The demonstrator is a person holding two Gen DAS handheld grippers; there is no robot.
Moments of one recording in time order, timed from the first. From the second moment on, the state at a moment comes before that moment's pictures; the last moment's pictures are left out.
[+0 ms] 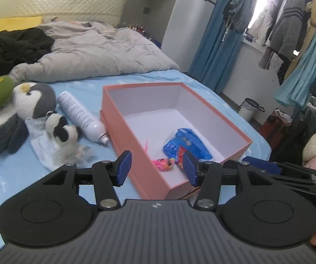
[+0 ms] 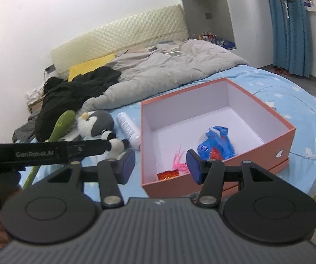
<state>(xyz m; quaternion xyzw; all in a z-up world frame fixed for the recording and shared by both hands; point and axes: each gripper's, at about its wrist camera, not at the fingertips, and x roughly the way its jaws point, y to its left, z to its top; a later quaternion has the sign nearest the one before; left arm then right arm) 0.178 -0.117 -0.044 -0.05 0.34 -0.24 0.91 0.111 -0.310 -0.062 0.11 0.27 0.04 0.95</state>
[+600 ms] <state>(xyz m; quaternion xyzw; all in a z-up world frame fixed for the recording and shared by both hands) 0.154 -0.054 -0.061 -0.07 0.36 -0.19 0.91 0.107 -0.264 -0.074 0.10 0.29 0.08 0.95</state>
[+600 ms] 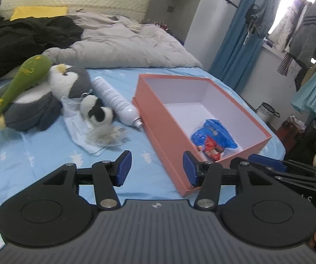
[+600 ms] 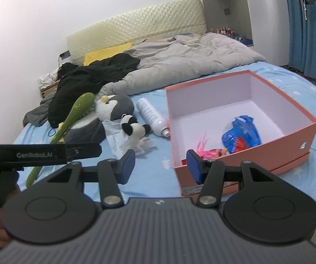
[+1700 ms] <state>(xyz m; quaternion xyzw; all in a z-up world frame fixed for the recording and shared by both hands) 0.205 0.053 -0.141 -0.14 0.40 -0.07 0.90 0.151 -0.169 -0.140 0.04 0.33 0.16 0.93</state>
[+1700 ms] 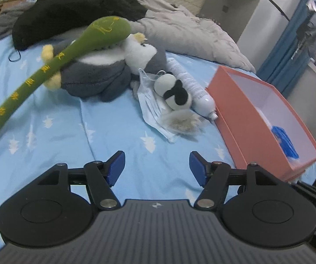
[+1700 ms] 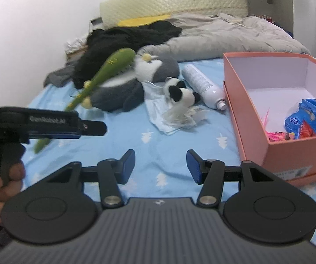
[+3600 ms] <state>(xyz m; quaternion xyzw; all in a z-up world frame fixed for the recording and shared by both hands) 0.374 -0.037 -0.203 -0.05 0.45 -0.10 0.88 0.282 -0.170 -0.228 0.02 0.30 0.18 0.94</state>
